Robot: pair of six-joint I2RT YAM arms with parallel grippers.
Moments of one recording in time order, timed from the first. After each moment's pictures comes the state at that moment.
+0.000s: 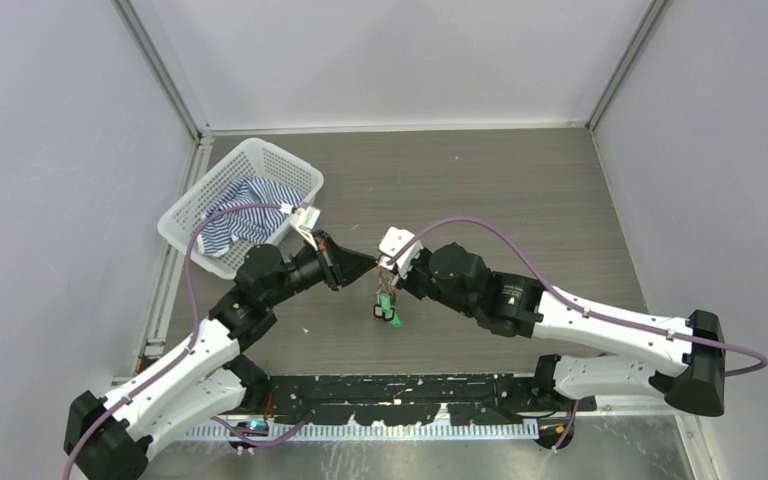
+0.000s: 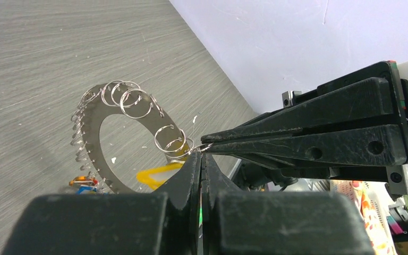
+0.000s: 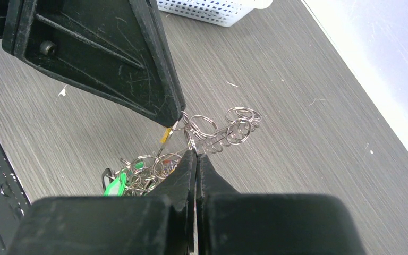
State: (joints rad) left arm -0.65 0.78 0.53 0.23 0.36 -0.70; right arm 1.15 1.10 0.93 -0.18 0.28 -0.23
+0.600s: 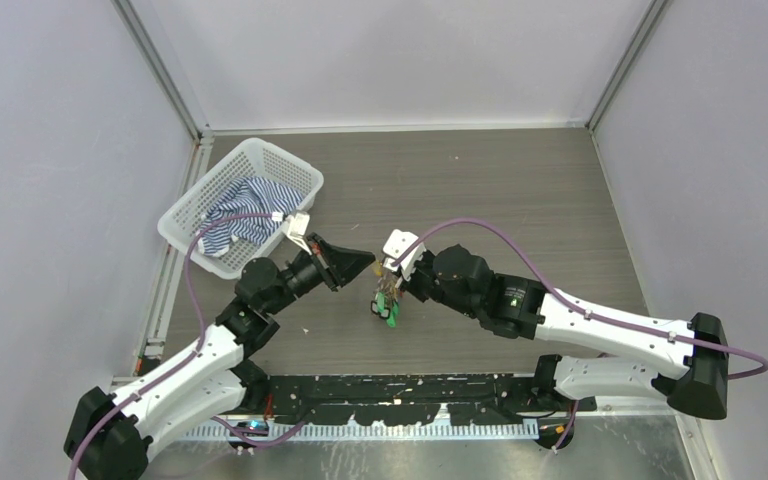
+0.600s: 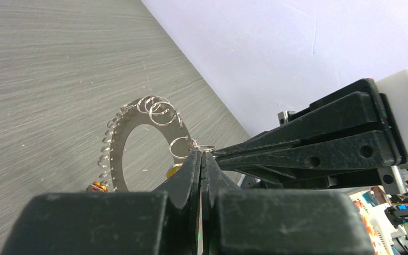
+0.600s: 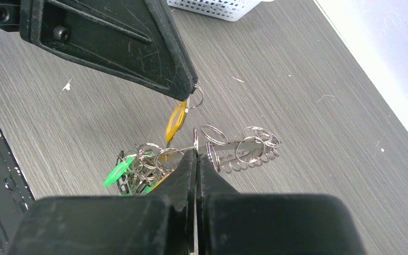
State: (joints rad) left arm -0.65 0.78 0.40 0.48 0.28 -0.74; right arm 1.14 1.08 0.88 -0.15 0.25 -0.22
